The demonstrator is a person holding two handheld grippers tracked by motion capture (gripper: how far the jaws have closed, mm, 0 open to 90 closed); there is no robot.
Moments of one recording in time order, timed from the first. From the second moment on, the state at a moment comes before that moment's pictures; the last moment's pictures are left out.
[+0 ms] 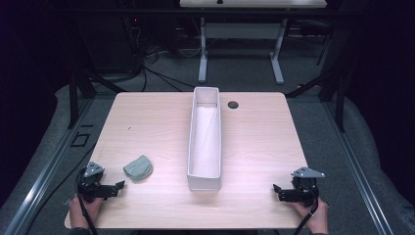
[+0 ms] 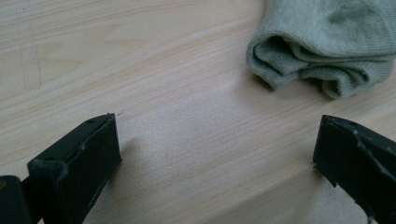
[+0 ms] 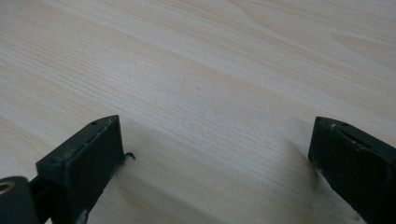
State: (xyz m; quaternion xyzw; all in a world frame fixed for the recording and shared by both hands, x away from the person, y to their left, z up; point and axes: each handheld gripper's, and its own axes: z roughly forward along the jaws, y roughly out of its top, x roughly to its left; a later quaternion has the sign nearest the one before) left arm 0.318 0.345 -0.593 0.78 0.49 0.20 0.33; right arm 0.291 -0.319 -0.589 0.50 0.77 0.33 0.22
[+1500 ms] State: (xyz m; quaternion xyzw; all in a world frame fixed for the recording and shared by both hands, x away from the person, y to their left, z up) left arm 0.350 0.314 -0.522 0.82 0.44 0.14 0.33; right arm 0.303 -0.312 -0.590 0.48 0.79 0.33 0.20
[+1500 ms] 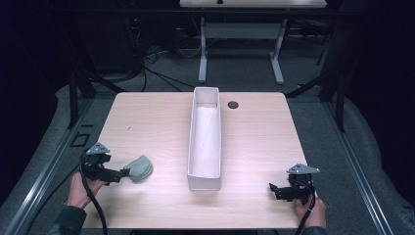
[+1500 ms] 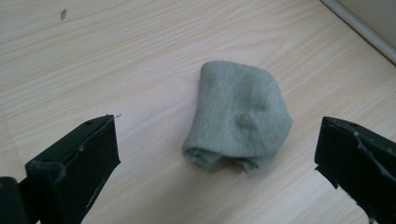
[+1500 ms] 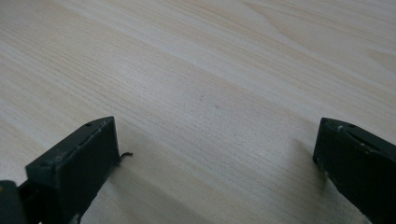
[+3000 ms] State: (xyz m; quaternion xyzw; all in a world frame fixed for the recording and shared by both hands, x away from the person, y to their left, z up) left arm 0.372 0.273 -0.557 0.85 0.45 0.12 0.23; right arm 0.302 -0.312 -0.589 0.48 0.79 0.33 0.20
